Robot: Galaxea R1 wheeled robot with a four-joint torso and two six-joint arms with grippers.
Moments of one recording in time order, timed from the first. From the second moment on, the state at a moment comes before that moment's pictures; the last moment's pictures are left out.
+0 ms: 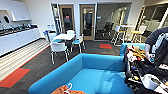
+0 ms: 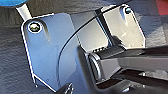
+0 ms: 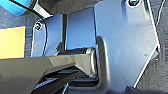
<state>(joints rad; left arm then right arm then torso) 1.46 3.04 -2.79 1.57 -0.11 -1.33 -1.57 3.09 -2.74 -0.14 0.16 0.18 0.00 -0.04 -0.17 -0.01</state>
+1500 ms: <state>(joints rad) 1.47 3.04 -2.80 1.57 -0.10 -1.33 -1.60 3.10 -2.74 -0.14 0.14 0.18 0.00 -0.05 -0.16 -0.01</state>
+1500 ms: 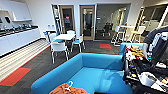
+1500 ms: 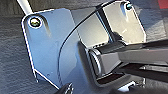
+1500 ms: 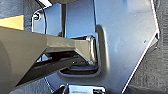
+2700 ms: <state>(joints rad) 1.45 3.03 -2.80 1.57 -0.10 -1.33 -1.61 3.10 -2.74 -0.14 0.14 0.18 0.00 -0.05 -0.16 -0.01</state>
